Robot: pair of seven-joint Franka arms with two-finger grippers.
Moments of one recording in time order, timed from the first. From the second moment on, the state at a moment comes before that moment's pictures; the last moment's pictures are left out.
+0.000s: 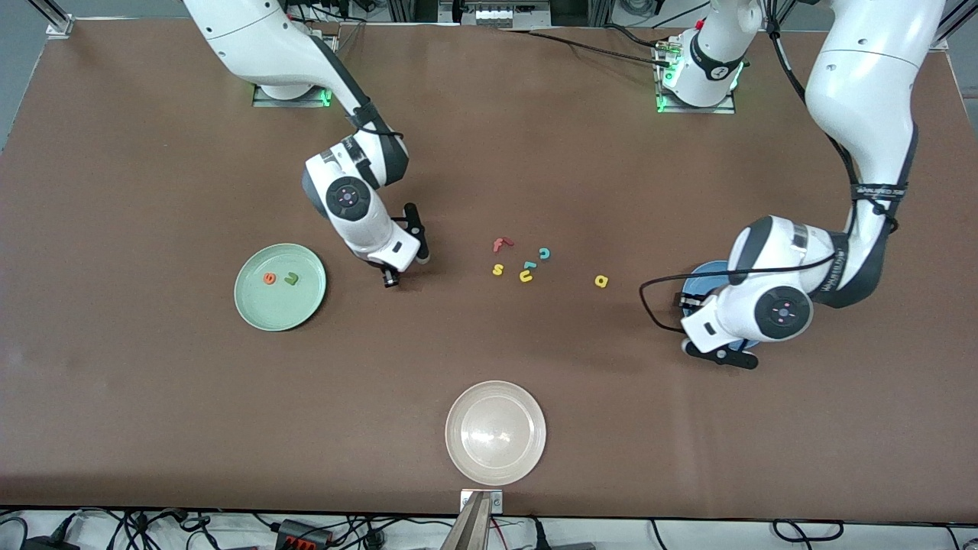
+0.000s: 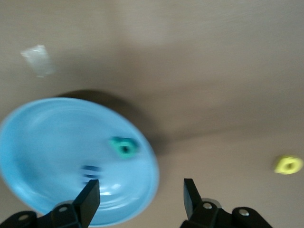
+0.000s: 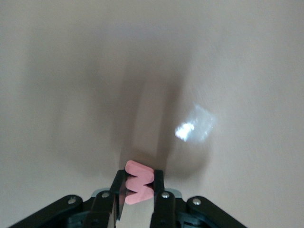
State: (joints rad) left arm 0.07 0.68 -0.35 -1.54 0.25 1.88 -0.19; right arm 0.49 0.56 0.02 -1.97 -0.05 2.52 -1.28
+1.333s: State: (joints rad) left arm 0.01 0.70 -0.45 -1.73 0.06 2.10 -1.07; right arm 0.39 0.54 -0.09 -1.77 -0.05 2.11 -0.22
